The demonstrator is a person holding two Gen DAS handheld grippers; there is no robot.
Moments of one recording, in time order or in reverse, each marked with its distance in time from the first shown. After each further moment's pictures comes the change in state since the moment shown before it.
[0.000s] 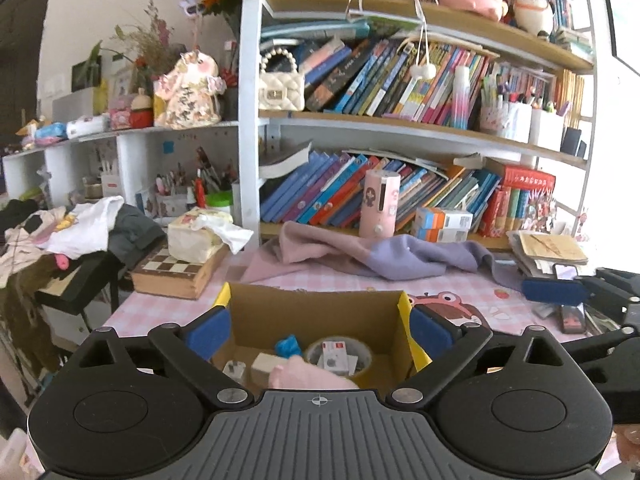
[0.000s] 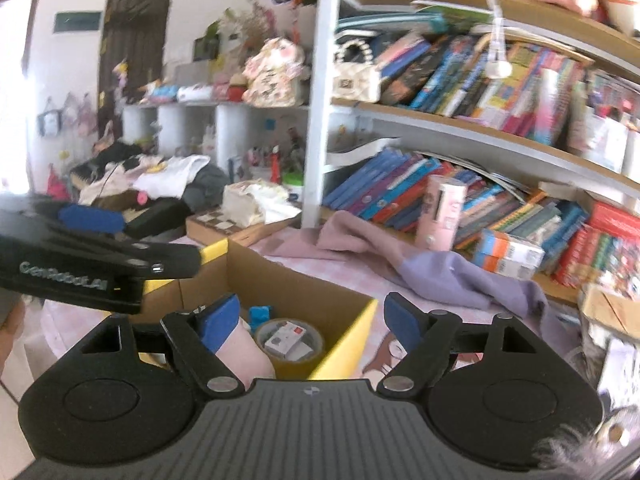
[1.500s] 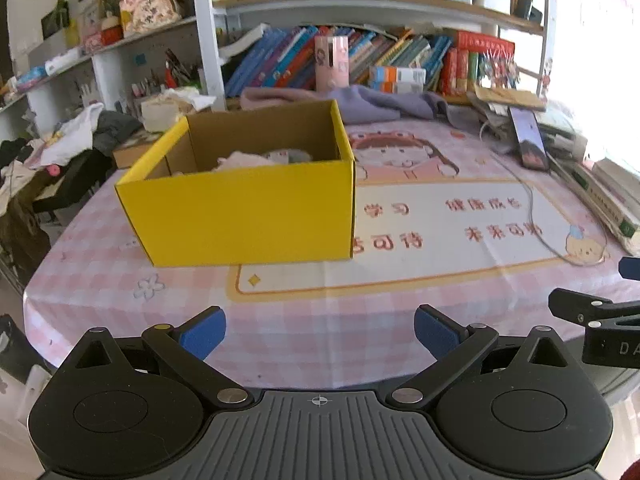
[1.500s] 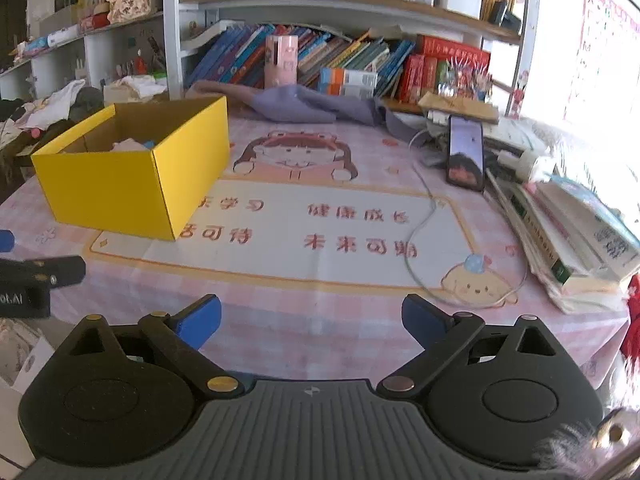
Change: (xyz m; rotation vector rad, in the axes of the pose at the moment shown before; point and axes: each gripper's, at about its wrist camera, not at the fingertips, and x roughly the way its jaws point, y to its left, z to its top) left arm -0.062 -0.064 -0.133 0.113 0.309 -0.014; right arm -0.137 -0.001 -0.162 0.244 0.297 -0.354
